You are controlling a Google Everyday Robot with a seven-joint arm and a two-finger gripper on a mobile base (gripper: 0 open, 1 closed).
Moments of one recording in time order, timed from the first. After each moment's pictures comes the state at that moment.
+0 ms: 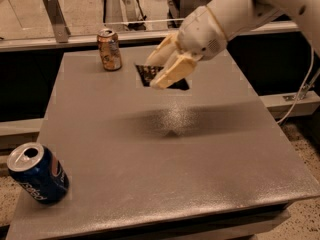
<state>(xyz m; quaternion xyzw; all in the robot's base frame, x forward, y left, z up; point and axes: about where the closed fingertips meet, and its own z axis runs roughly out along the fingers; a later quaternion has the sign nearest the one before) 0.527 -0.010 0.954 -0.72 0.55 0.29 0.32</state>
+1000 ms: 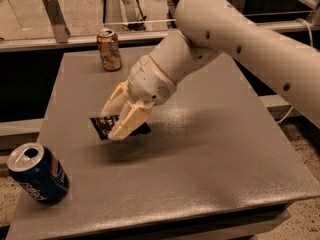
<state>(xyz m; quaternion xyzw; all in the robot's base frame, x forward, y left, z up) 0.447 0.084 0.887 -0.76 0.50 0.35 0.25</state>
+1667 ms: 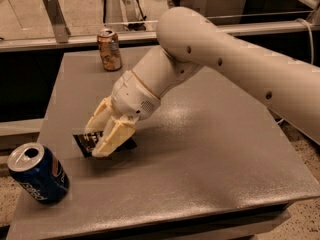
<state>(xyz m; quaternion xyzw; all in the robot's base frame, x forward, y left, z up) 0.417 0.118 0.869 -0.76 0.48 0.38 0.23</state>
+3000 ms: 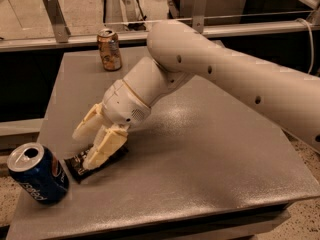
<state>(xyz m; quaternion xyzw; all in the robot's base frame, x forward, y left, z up) 0.403 0.138 0.859 -0.75 0.47 0.41 0.23</state>
